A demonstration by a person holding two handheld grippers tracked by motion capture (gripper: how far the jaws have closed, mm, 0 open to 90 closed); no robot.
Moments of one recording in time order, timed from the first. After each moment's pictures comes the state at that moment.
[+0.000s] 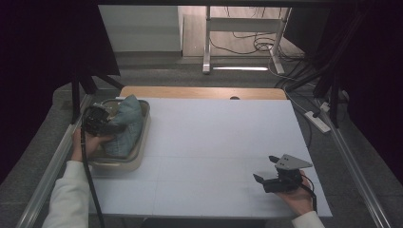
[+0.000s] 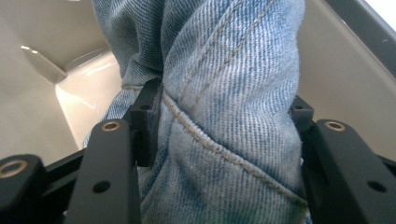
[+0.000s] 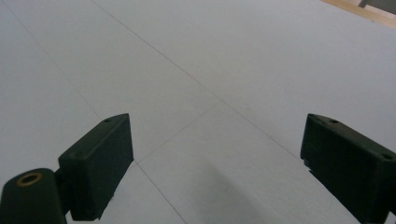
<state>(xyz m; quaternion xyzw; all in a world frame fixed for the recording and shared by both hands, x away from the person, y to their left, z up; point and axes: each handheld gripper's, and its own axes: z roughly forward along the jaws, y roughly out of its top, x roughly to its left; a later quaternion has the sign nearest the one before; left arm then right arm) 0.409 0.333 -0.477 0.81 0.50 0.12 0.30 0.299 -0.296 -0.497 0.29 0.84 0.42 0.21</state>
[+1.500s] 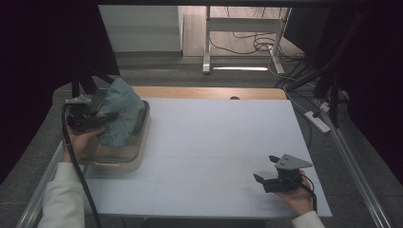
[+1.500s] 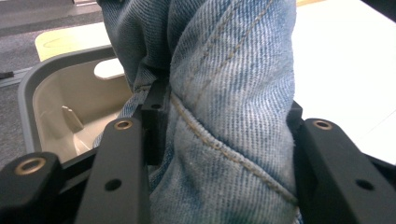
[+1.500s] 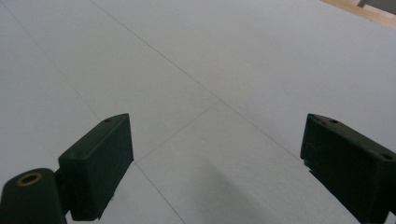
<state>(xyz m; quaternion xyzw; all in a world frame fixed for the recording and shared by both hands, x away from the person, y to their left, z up) 0.382 0.357 -0.440 0.74 0.49 0.15 0.44 0.299 -0.296 -0.497 0.29 0.83 0.42 0.21</state>
